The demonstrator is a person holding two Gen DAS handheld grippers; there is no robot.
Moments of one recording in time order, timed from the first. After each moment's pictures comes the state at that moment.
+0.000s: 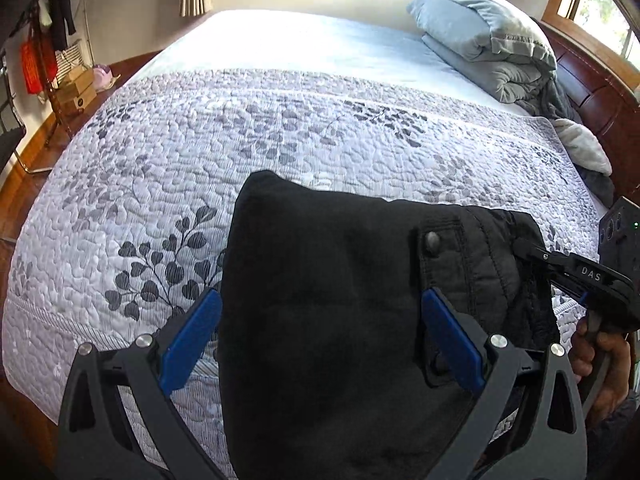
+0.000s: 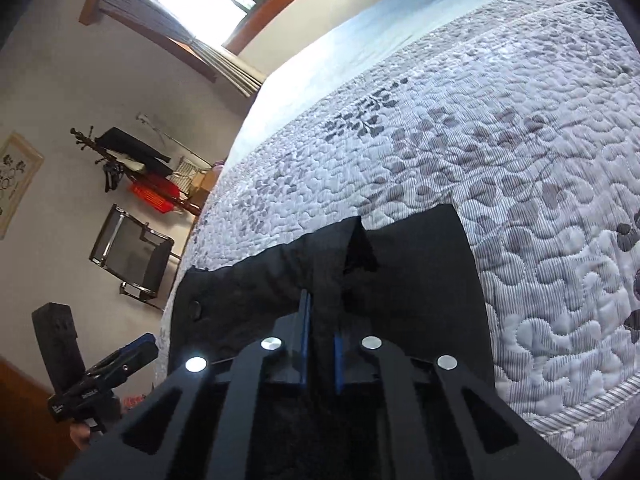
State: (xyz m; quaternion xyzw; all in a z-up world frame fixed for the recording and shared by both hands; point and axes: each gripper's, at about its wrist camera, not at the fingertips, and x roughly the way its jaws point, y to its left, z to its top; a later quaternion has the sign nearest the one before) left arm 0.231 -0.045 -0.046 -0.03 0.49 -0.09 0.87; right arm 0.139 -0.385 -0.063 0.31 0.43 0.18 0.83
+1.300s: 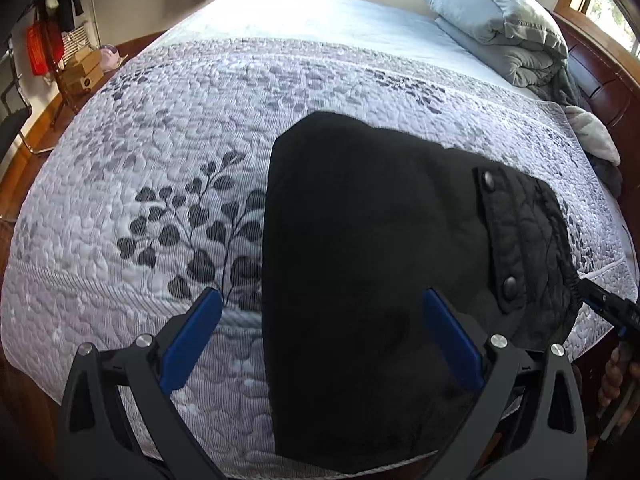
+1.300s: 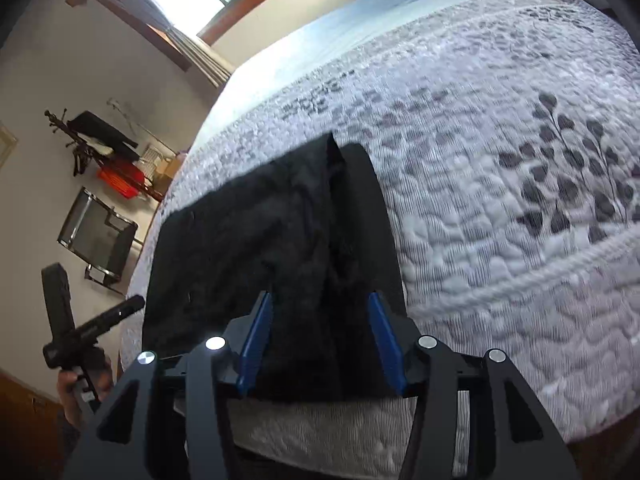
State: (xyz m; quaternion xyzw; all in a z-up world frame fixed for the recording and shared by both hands) left arm 0.202 -0.013 -0.078 -0.03 0.52 -0.07 0.85; right arm 0.042 -0.409 -0.059 0.27 0.47 0.11 0.83
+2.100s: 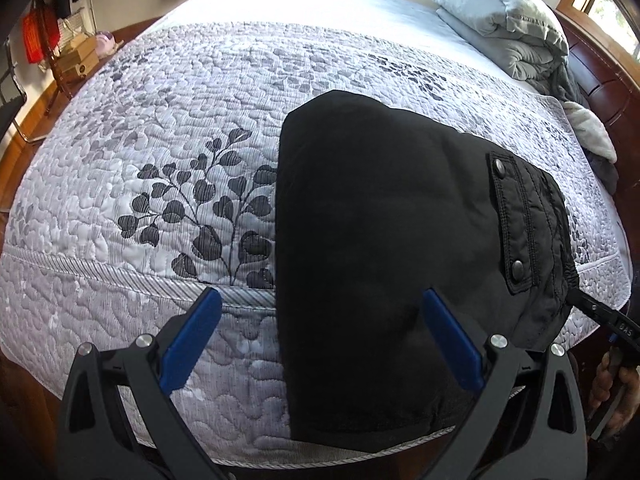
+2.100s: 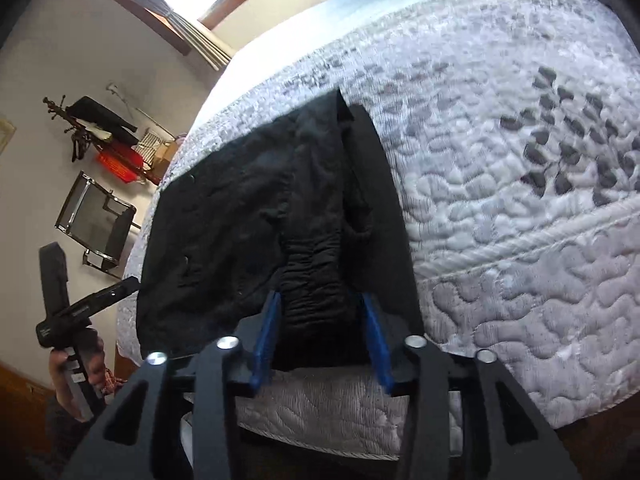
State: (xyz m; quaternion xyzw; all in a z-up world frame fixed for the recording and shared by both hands) left arm 0.198 0.005 -0.084 -0.04 0.55 -0.08 0.83; right arm 0.024 -0.399 -0.065 0.25 0.48 0.12 0.83
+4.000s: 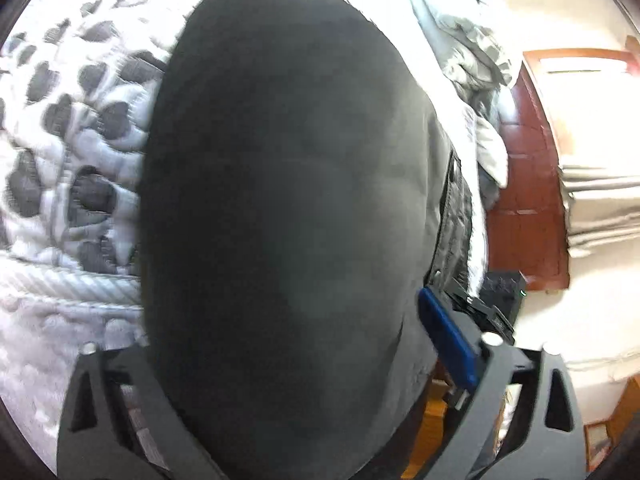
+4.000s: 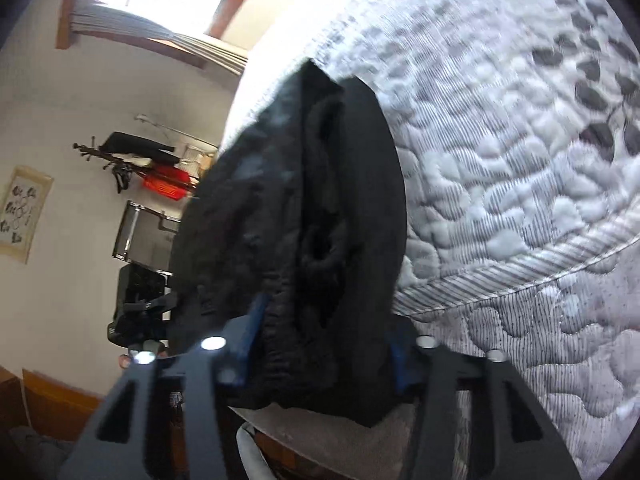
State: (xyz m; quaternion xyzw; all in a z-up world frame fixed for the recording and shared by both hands) left arm 0.252 0.003 -0.162 -0.28 0.63 -0.26 0.68; right arm 0.068 -0.415 -0.115 0.38 0.48 0.20 0.77
